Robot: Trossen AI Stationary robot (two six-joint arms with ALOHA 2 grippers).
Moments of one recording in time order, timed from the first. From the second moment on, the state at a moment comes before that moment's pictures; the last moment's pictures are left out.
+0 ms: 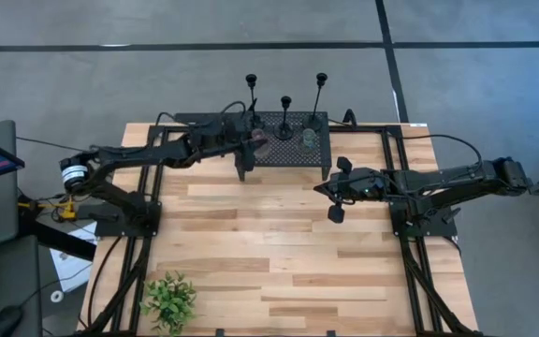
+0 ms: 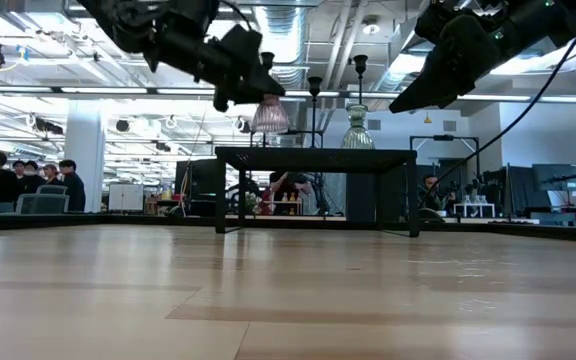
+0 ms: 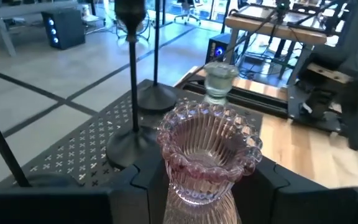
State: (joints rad) left arm 0.42 1.24 0.86 0.34 0.05 -0.04; right arm 0.02 1.03 0.60 -0.10 0.26 0.02
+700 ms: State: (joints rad) left arm 0.44 1.43 0.95 0.36 -0.01 -0.06; right arm 0.02 1.03 0.60 -0.10 0.26 0.00
